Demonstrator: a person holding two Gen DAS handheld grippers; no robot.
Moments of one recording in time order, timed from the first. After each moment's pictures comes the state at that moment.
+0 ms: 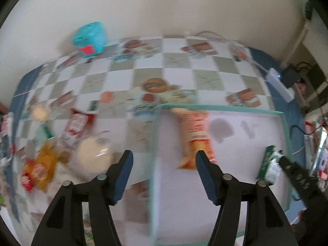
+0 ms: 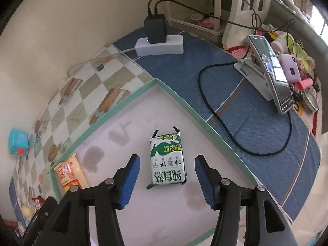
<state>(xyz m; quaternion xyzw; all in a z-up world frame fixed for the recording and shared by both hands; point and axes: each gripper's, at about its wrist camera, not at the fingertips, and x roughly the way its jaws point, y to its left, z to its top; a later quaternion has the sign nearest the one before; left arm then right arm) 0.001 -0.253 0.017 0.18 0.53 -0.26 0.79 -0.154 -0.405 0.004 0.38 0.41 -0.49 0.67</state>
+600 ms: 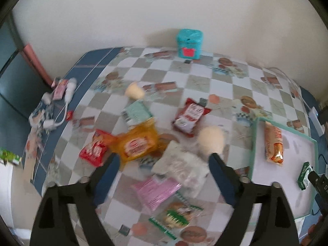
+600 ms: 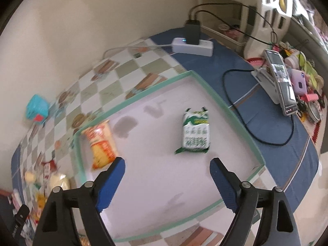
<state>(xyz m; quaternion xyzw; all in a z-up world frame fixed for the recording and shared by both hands) 0.030 -0.082 0.055 0.12 0.50 -0.11 0.85 -0.136 -0.333 0.027 0.32 0.43 -0.42 0.73</state>
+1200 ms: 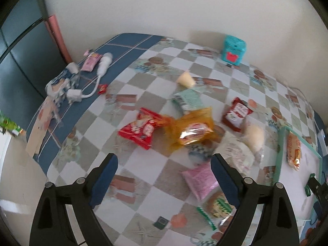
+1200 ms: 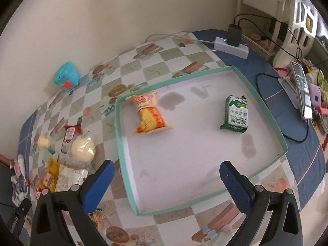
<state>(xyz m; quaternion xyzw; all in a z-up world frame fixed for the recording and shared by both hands) 0.033 0.025 0.045 0.05 0.51 -0.05 0.86 -0.108 -0.257 0.032 0.29 0.45 -0.35 0.77</state>
